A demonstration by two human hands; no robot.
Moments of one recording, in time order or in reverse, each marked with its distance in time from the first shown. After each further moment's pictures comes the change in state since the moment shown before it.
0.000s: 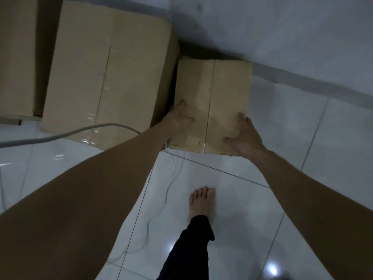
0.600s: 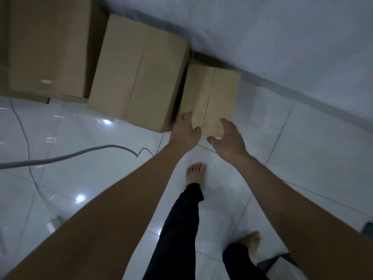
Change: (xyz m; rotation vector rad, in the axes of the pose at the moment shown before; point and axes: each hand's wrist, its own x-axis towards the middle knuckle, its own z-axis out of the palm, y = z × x) left_hand -0.171 0.158 -0.371 -0.325 0.060 0.117; right_hand -0.199 -0.093 -0.053 0.115 -0.037 -0.046
